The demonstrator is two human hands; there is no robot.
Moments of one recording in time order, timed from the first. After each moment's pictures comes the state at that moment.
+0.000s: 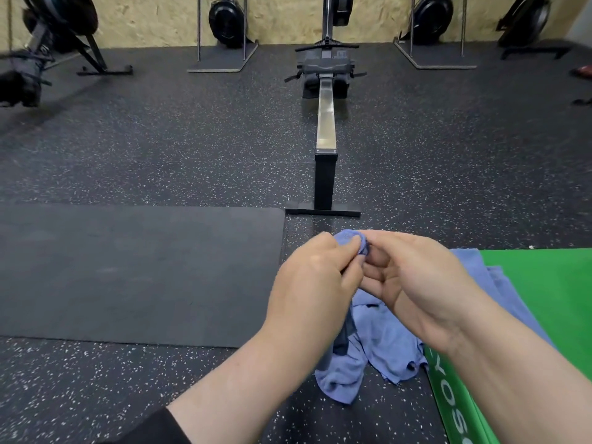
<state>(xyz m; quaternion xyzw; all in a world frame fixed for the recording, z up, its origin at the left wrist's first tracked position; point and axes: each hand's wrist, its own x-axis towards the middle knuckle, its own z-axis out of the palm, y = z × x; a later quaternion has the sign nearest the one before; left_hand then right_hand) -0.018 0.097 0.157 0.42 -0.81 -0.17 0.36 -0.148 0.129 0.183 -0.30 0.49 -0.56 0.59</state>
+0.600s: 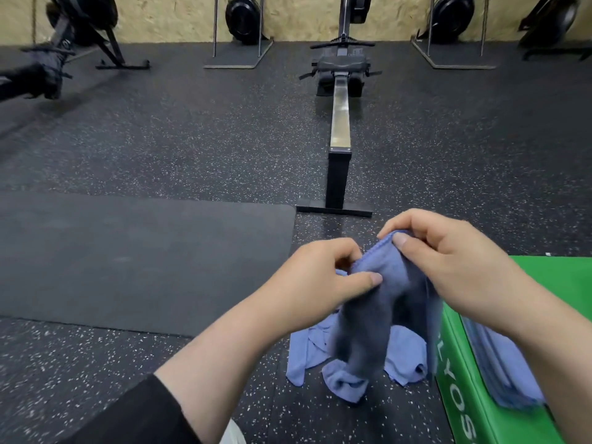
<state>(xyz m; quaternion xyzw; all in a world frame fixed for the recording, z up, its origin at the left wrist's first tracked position) 0.011 0.079 0.172 0.40 -0.79 -0.41 0.20 -0.181 0.129 0.197 -0.65 0.62 -0.35 0.24</state>
